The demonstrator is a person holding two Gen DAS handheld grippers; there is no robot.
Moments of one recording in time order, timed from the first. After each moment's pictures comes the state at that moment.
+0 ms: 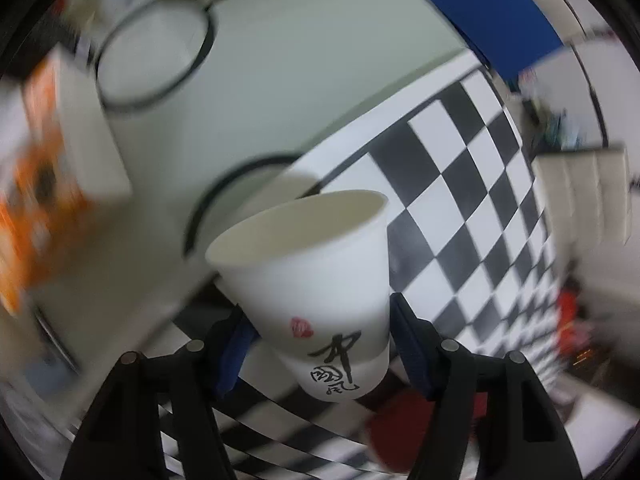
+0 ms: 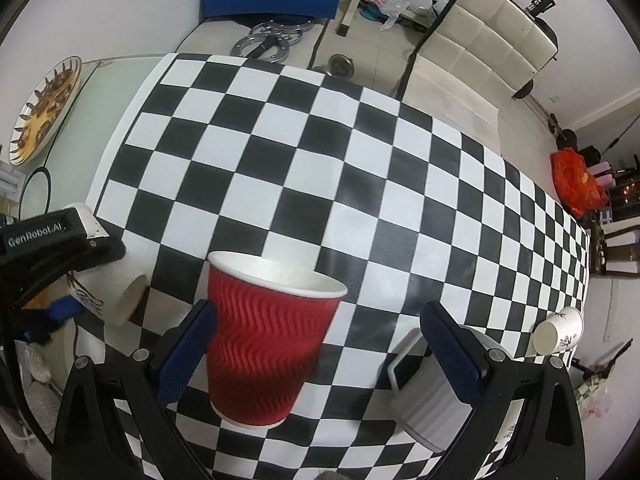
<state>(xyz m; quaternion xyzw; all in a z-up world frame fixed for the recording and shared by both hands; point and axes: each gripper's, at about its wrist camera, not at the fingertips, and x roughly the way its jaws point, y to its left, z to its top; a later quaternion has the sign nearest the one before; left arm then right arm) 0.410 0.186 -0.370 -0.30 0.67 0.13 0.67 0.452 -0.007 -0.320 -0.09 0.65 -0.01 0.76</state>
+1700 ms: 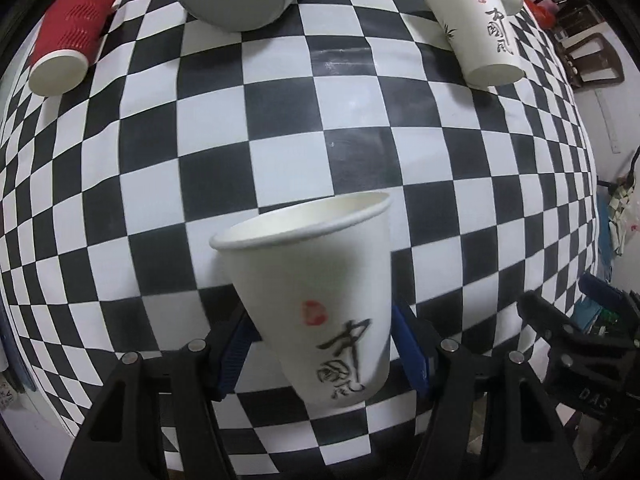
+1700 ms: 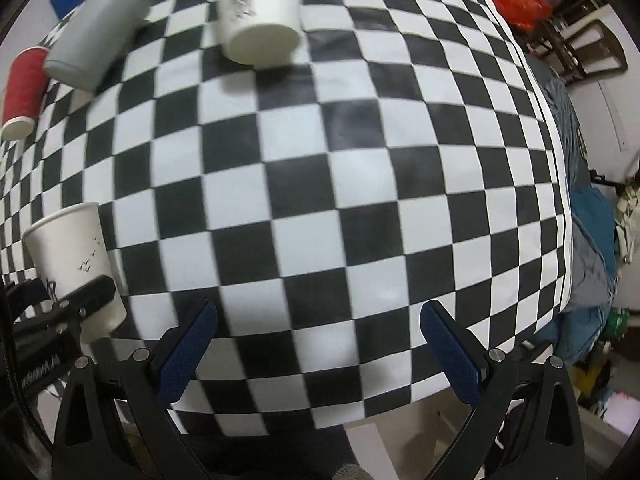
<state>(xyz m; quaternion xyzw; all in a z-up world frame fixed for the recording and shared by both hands) 0.180 -0.149 -0.386 0.07 0.72 -0.17 0.67 0.094 -0.324 -0.375 0.10 0.71 -0.14 0.68</state>
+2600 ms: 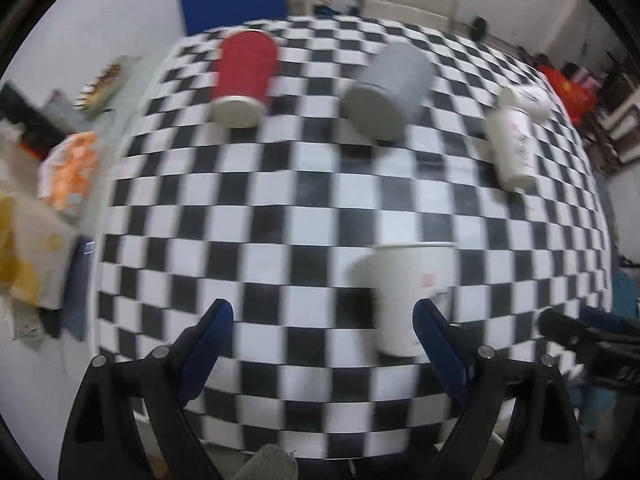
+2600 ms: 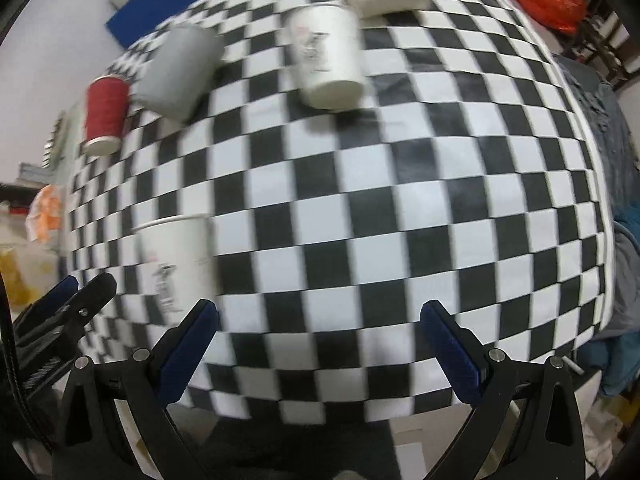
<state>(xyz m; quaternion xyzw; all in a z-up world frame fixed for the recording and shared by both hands) 0.145 -0.061 -0.294 0.04 0.60 -0.04 0.79 0.093 -0.313 -0.318 0.17 0.67 -0.01 0.73</state>
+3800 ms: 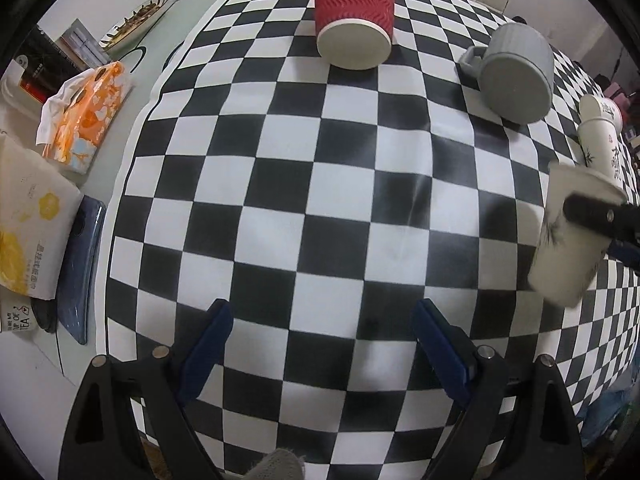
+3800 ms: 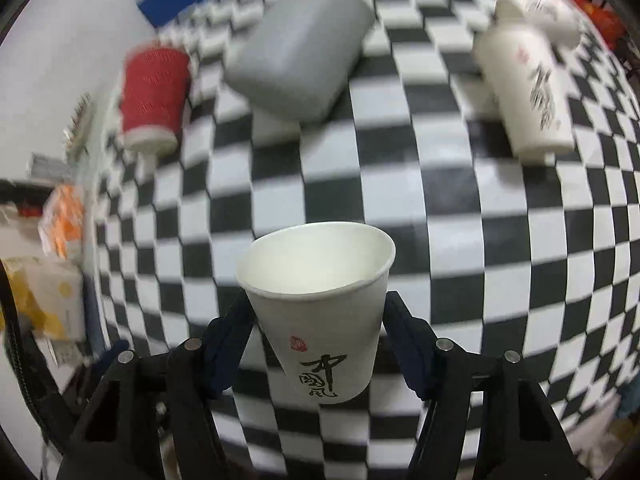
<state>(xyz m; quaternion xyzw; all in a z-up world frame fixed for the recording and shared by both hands) 0.168 0.018 -0.362 0.02 0.64 -0.01 0.77 0.180 -0.198 -0.347 0.19 0.62 0.01 0.76</state>
